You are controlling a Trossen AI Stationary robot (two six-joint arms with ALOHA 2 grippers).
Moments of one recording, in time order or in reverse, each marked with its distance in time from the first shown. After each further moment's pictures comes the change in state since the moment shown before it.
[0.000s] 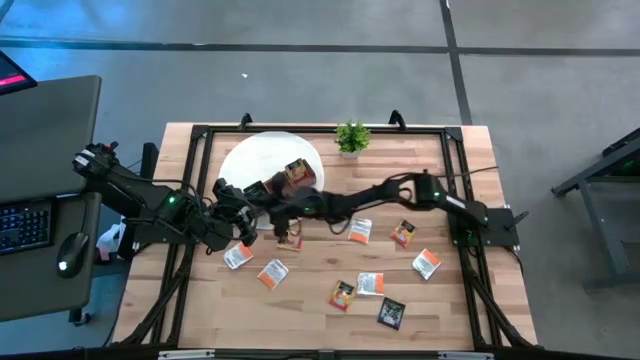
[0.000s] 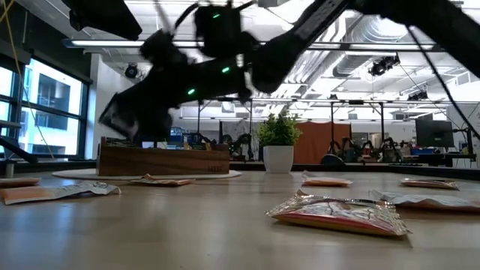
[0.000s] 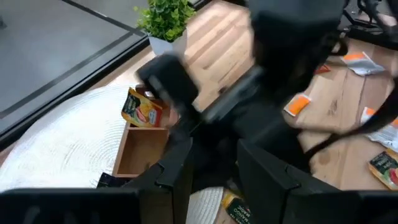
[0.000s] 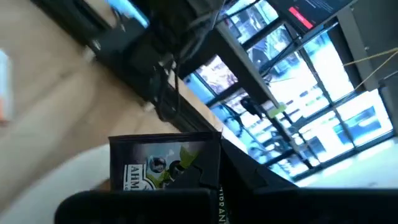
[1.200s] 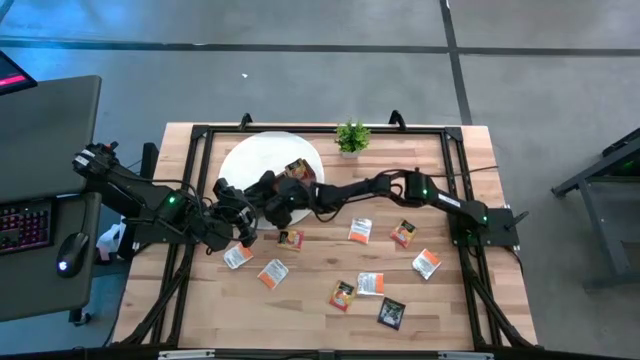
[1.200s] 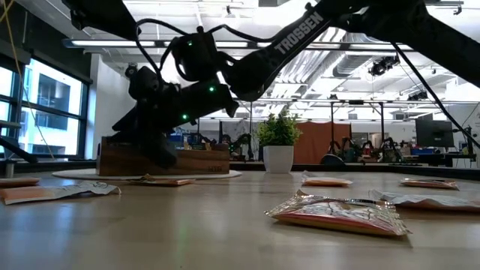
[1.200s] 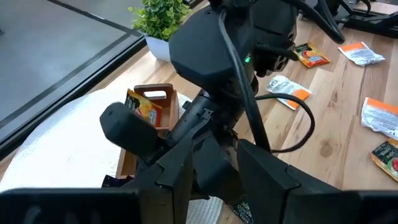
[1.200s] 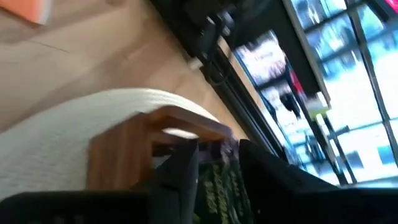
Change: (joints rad) left arm 0.000 0.000 0.000 0.000 0.016 0.042; right arm -0.066 0.095 0.171 -0.287 -0.132 -0.119
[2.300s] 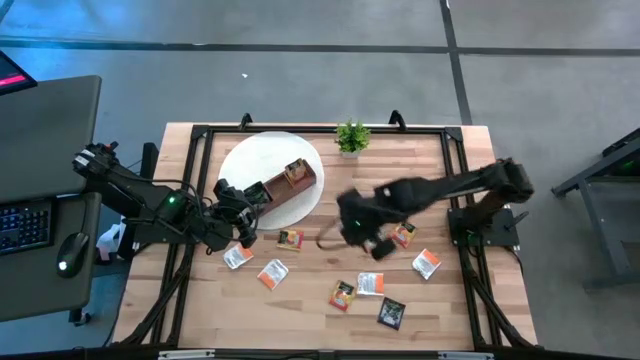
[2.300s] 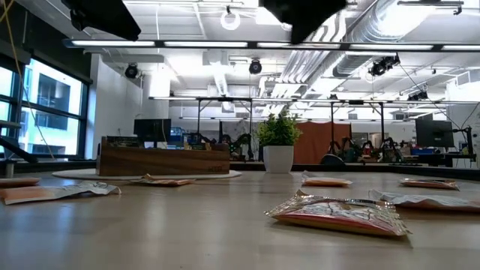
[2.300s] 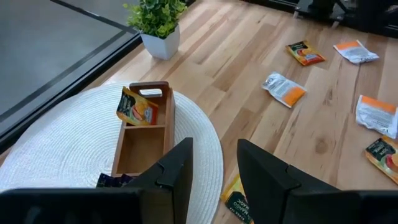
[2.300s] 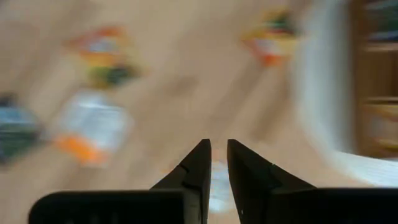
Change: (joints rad) left arm 0.000 0.000 0.000 0.005 0.018 0.000; right arm 0.267 -0.829 -0.279 -1.392 -0.032 0.567
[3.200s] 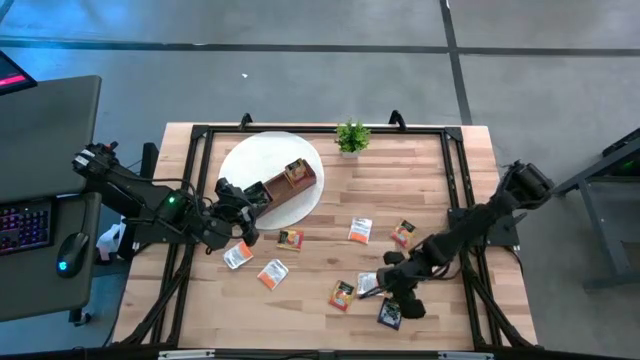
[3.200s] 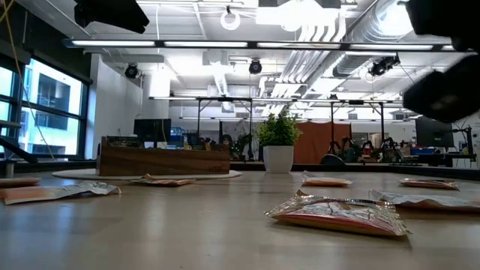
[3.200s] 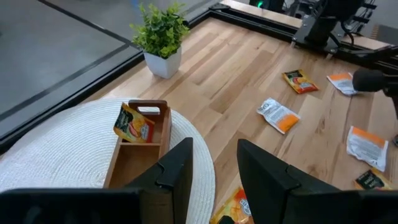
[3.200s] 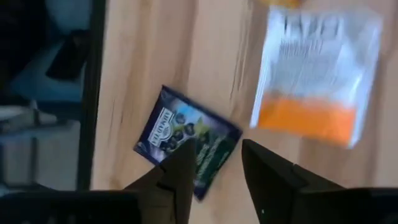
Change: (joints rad) left arm 0.000 0.000 0.000 0.084 -0.060 -0.006; right arm 0.411 -0.115 -0.705 0.669 -0.167 0.990
